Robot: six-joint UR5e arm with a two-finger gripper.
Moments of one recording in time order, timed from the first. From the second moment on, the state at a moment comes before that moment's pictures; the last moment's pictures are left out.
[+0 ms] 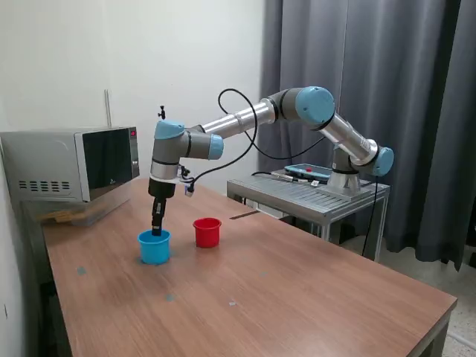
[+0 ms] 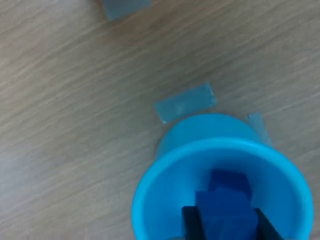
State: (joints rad) arm -0.23 -0.53 0.83 -2.03 -1.69 -2.86
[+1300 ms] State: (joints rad) arm -0.22 -0.53 0.83 -2.04 -1.69 -2.88
